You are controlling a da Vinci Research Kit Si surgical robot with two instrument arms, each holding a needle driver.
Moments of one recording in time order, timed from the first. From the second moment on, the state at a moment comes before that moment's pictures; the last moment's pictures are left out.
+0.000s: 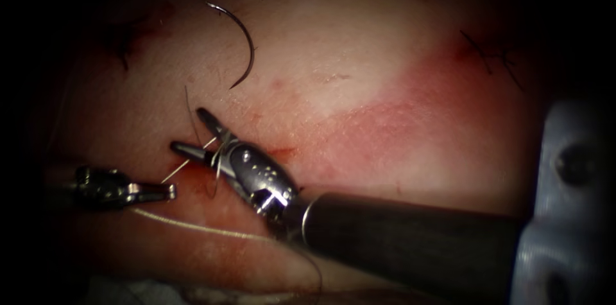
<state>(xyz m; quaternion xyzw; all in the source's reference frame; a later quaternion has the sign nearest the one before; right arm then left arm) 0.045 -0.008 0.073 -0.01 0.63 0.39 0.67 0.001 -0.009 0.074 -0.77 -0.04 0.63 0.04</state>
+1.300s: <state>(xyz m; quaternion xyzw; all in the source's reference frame) 0.046 -0.009 0.074 -0.02 0.57 0.37 0.73 0.002 -0.005 0.074 -0.76 -0.04 0.64 0.07</state>
